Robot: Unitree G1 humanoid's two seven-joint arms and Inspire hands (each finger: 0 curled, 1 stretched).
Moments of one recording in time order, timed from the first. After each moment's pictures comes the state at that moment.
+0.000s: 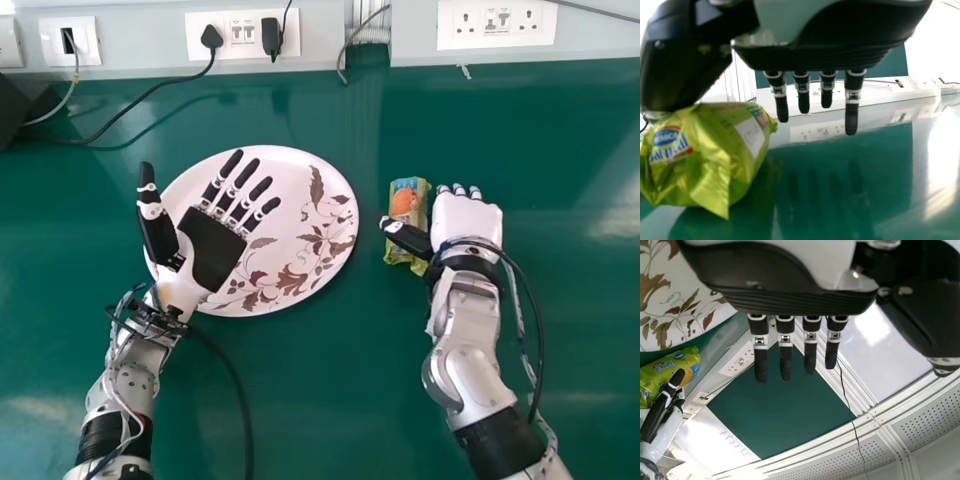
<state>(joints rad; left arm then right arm) -0.39 0.09 0.39 0.56 -0.73 0.14 -0.95 -0.39 -0.13 0.30 0.09 -1.41 0.66 0.26</state>
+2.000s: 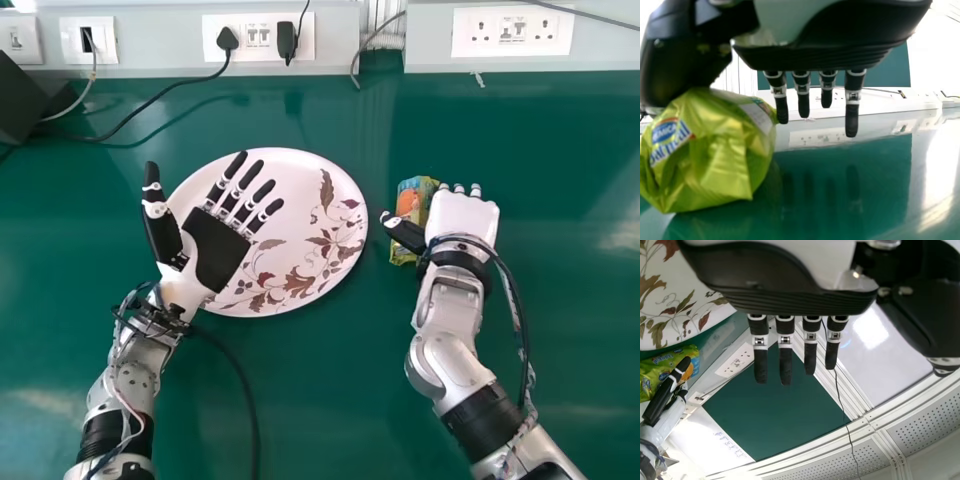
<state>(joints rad) -0.40 0.09 0.39 0.57 -0.73 0.18 -0.94 -0.49 -0.16 0.44 0.25 -1.31 0.83 0.17</state>
